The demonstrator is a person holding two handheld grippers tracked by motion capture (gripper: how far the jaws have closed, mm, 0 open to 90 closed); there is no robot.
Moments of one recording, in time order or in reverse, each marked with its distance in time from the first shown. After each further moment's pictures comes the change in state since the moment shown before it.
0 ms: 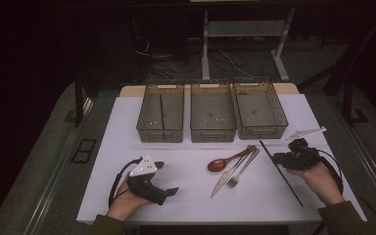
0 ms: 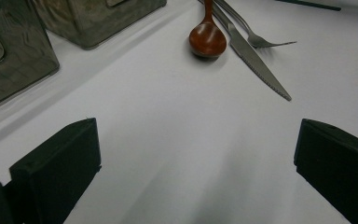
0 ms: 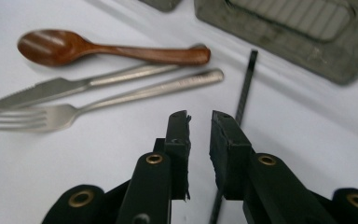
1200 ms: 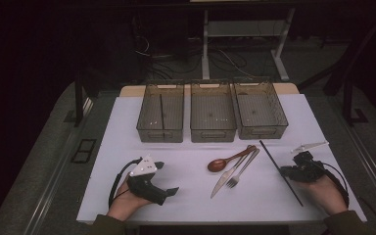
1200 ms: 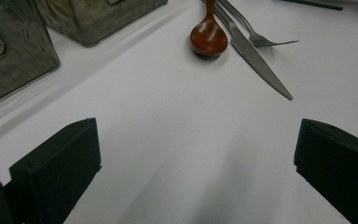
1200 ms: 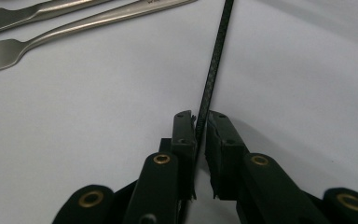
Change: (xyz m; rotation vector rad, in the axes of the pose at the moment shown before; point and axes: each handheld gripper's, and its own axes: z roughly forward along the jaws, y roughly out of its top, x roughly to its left) left arm 0.000 -0.001 0.001 0.004 0.001 -0.007; right arm -0.009 -0.039 0.012 0.075 -0.047 0.038
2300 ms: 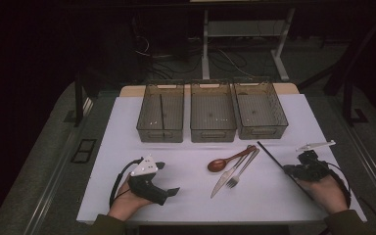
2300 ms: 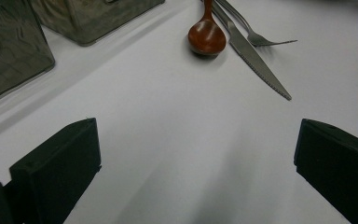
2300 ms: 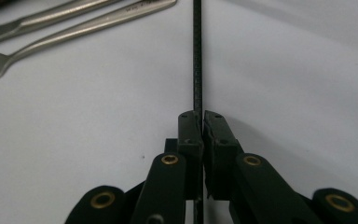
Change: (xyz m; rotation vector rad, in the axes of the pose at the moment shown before) left arm -0.001 0.000 0.003 0.003 -0.007 -0.003; right arm -0.010 -0.004 -0.006 -0.034 -0.014 0.055
